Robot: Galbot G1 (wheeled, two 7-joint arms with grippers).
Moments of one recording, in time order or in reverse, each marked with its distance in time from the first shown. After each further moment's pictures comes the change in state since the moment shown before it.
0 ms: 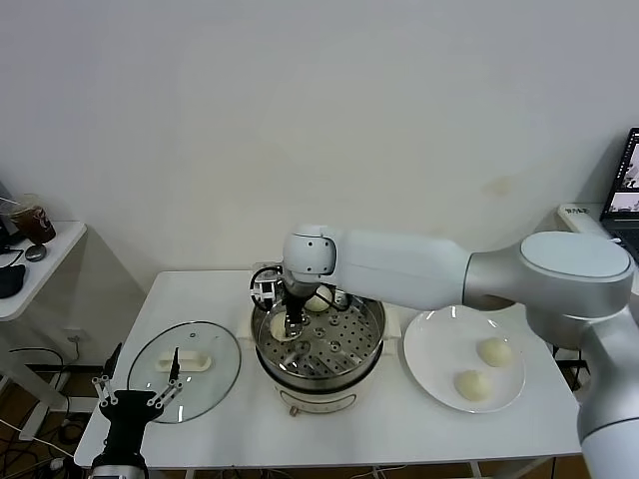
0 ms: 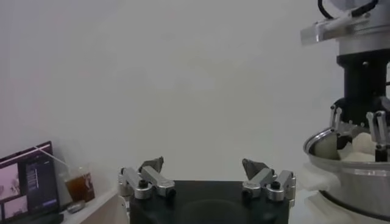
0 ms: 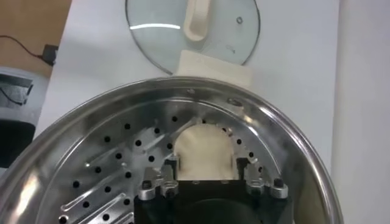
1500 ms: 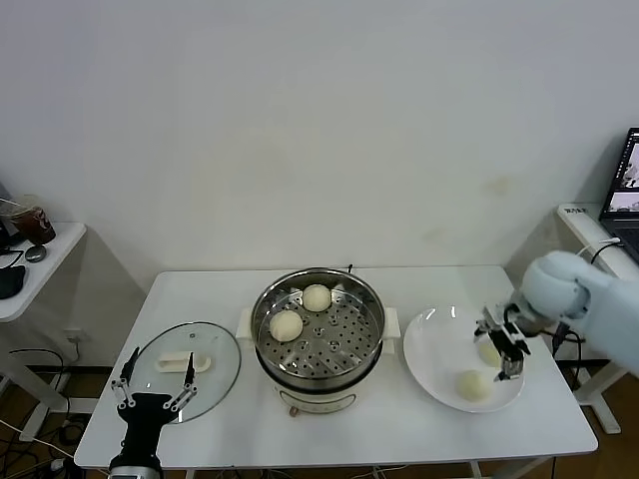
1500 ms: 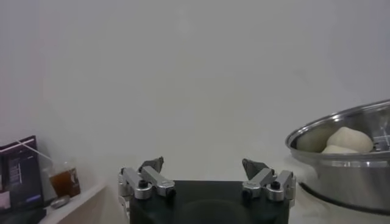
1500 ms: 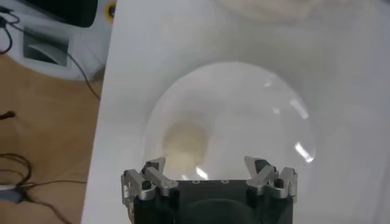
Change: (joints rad) left arm -0.010 -0.025 0.046 0.028 0.037 0.003 0.004; right arm -0.340 -0.929 0.337 0.332 -0.626 0.460 -0.410
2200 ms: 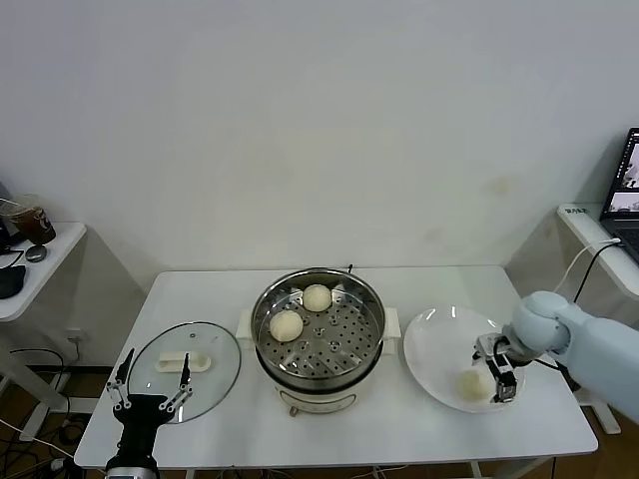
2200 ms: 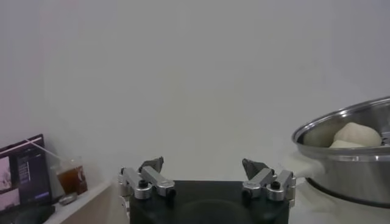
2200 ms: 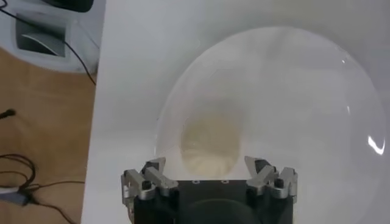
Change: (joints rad) left arm -0.002 -0.003 -0.013 0.009 0.000 -0.006 -0.004; right arm -0.281 0.068 0.191 -0.091 -0.120 0.010 0.078
